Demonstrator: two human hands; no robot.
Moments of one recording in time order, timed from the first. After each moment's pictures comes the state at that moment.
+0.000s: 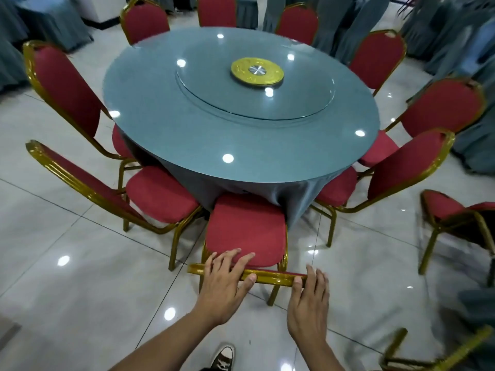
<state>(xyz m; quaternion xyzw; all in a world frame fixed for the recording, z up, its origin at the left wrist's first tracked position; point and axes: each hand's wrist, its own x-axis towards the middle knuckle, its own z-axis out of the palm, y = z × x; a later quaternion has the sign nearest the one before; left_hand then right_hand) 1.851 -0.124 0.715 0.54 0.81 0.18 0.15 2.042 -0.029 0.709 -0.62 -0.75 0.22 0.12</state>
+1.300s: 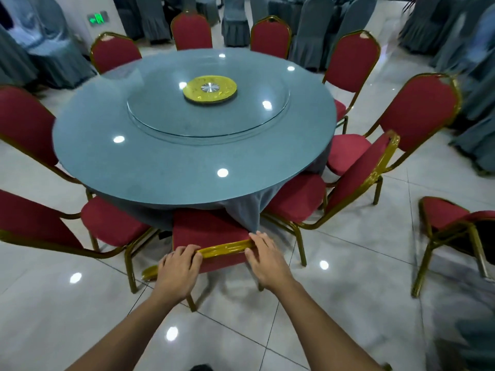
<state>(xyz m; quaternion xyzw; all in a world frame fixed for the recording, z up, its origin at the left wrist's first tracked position) 1.986 0.124 0.746 0.35 0.91 0.15 0.18 2.156 0.296 0.725 -0.38 -0.85 0.36 0.03</state>
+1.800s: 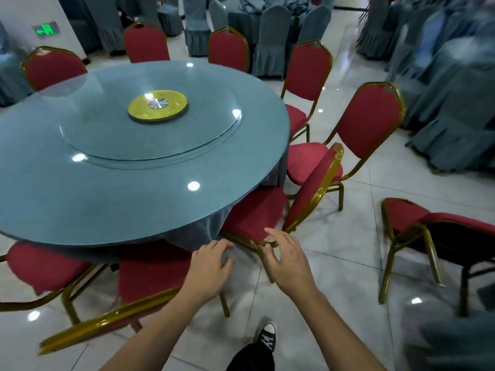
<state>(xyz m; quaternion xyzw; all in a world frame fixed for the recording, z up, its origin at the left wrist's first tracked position) 2.099 0.353 0.773 0.50 0.82 0.22 0.17 2.273 0.470 0.768 -0.42 -0.83 0.30 0.20</state>
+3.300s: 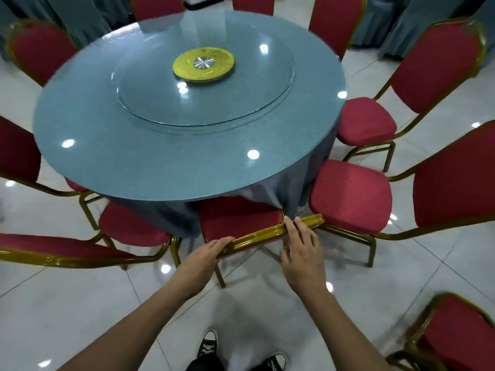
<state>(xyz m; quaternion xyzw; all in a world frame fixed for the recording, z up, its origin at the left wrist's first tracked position) 2.256 0.686 0.742 0.32 0.91 0.17 0.21 2.360 0.923 0.728 -0.22 -0.94 0.24 0.06</state>
